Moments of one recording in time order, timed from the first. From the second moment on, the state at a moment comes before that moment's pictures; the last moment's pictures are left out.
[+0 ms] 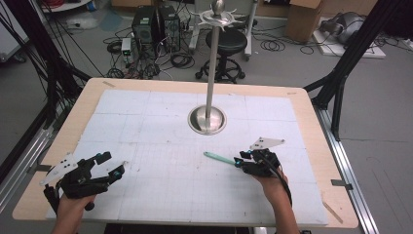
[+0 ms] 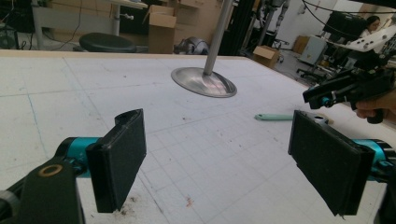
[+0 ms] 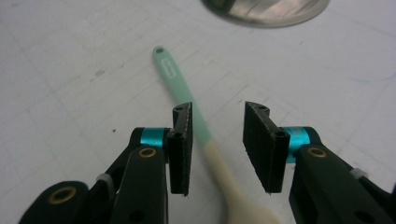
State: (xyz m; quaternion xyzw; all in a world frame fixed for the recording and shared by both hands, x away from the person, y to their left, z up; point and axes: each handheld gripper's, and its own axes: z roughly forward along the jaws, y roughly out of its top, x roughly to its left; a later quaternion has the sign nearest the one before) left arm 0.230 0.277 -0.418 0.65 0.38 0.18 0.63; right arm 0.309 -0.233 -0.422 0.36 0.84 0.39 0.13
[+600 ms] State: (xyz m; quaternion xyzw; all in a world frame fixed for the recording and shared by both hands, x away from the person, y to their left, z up) left arm 0.230 0.277 -0.418 0.66 0.38 0.18 0.63; right arm 0.321 -0.222 -0.436 0.32 0.88 0.34 0.11
